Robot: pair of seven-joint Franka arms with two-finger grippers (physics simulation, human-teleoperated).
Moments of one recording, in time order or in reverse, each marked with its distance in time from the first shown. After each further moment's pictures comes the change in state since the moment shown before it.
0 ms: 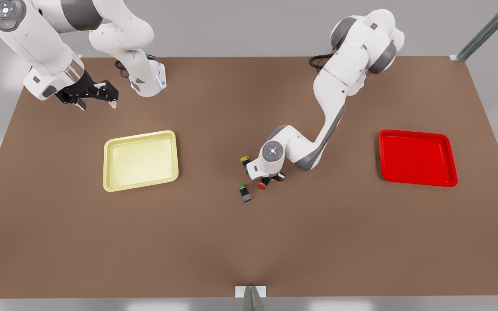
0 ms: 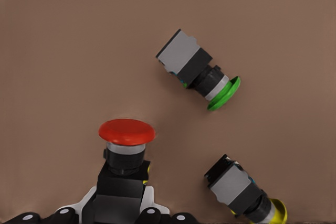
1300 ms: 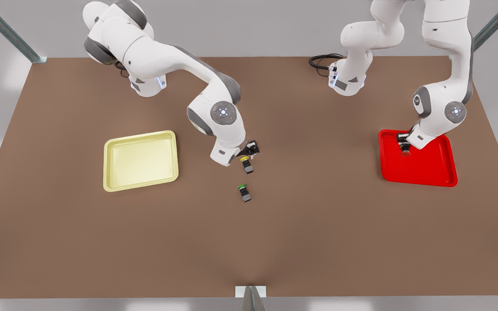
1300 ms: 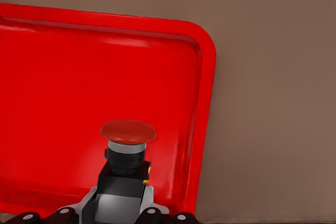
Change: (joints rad) left arm 0.534 -0.721 0.548 -0.947 0.022 0.191 0.548; right arm 0.119 0.840 0.578 0.316 -0.306 0.519 0.500
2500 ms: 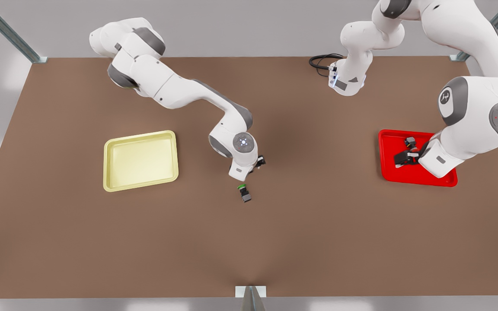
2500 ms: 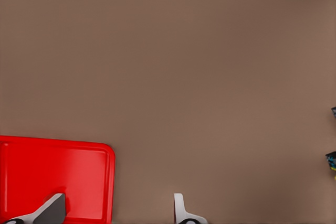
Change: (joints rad) left arm -0.058 0.267 -0.359 1.136 -0.177 -0.822 -0.259; right arm 0.141 0.271 -0.080 0.038 -0.078 0.132 0.005
